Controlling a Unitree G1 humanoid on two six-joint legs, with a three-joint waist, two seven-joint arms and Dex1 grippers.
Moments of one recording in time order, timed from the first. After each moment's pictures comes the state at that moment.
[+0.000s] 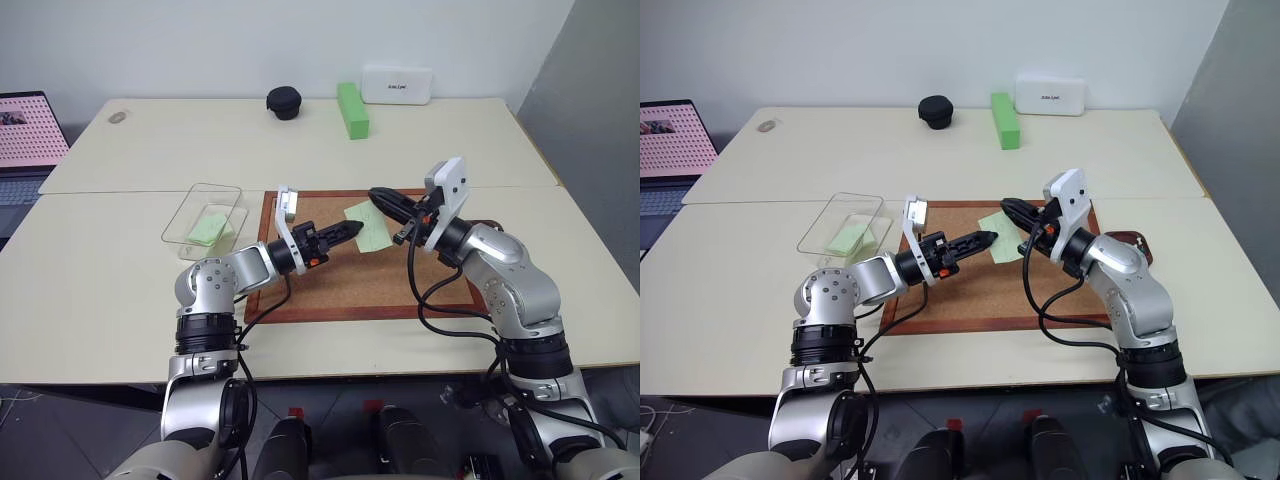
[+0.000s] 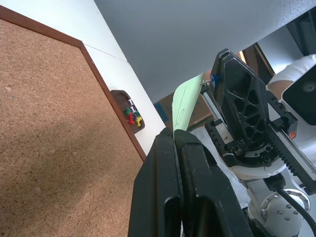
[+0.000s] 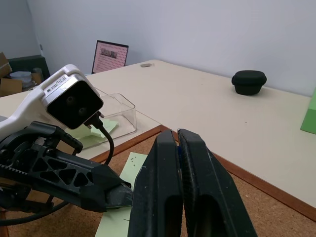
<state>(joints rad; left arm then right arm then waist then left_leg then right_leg) -0.67 0.17 0.26 0.20 -0.88 1.14 -0.59 -0.56 -0.31 0.04 -0.14 0.37 0.47 0.61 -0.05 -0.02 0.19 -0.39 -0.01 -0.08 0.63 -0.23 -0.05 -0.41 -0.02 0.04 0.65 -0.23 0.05</state>
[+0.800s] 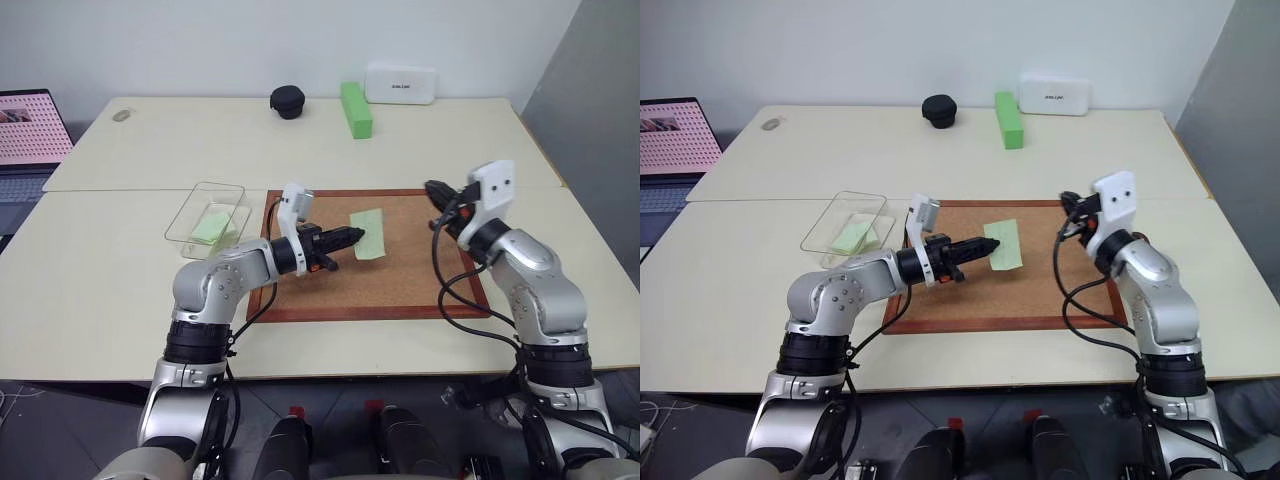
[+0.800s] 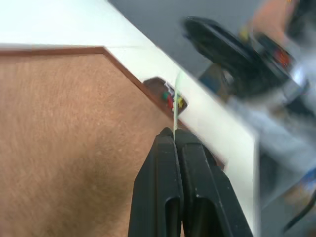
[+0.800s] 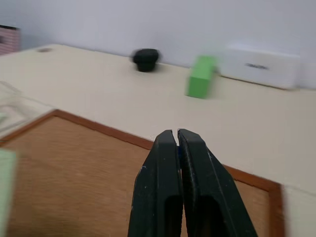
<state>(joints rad) -0.62 0.35 -0.12 -0.06 -0.58 0.80 -0.73 -0.48 -0.37 -0.13 -0.10 0.25 0.48 0.32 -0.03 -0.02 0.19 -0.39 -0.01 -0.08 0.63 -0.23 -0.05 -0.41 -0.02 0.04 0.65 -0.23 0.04</state>
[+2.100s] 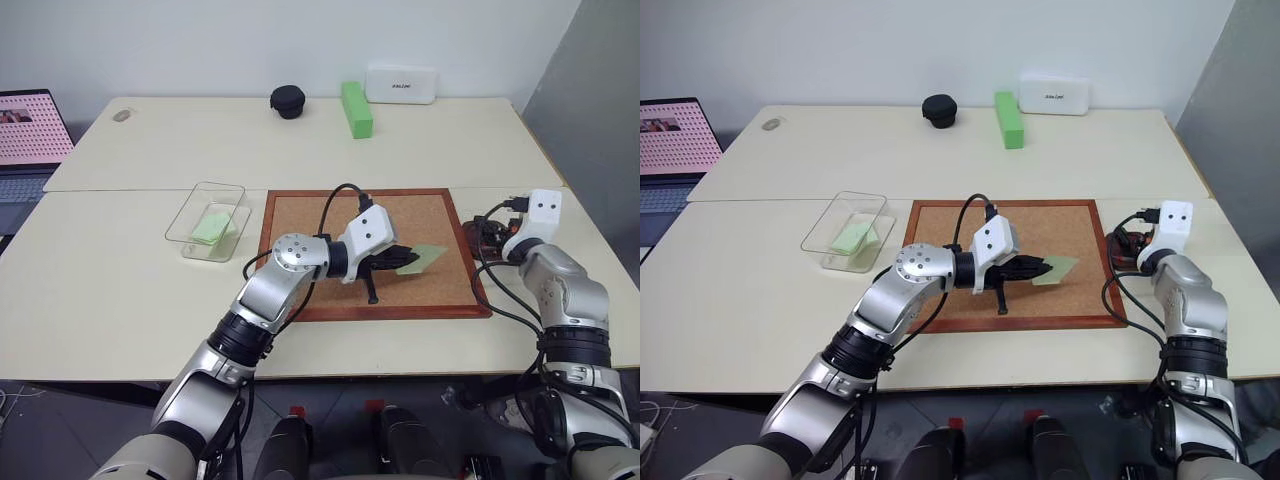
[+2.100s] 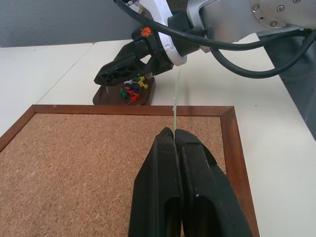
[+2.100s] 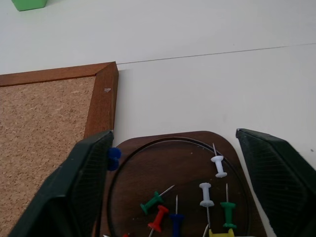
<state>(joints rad) -0.70 0.26 -0.39 0.10 -0.19 0.32 -0.89 -0.56 -0.42 -0.29 0.29 0.25 0.56 0.20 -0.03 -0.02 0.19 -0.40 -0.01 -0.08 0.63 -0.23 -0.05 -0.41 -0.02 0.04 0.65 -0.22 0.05</state>
